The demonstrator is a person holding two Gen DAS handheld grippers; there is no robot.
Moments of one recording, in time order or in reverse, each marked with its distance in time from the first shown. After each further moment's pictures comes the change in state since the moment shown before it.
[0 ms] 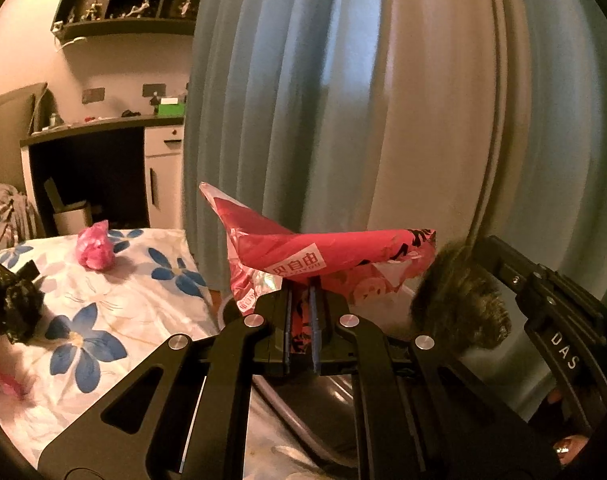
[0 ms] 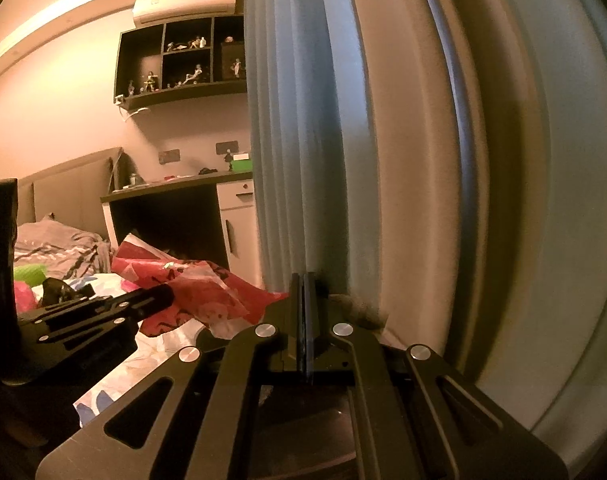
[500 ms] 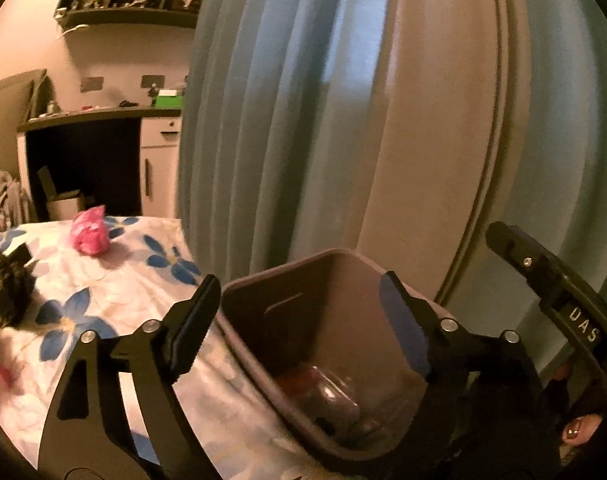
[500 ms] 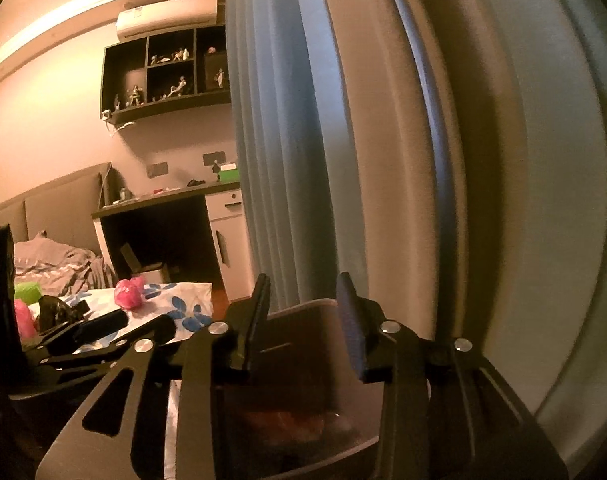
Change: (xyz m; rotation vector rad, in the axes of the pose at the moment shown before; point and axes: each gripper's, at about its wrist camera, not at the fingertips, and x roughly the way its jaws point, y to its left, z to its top) left arm -0.008 0.012 -0.013 -0.039 -0.003 -0.013; right arm -0.013 -0.009 -0.003 0.053 -0.032 -0.037
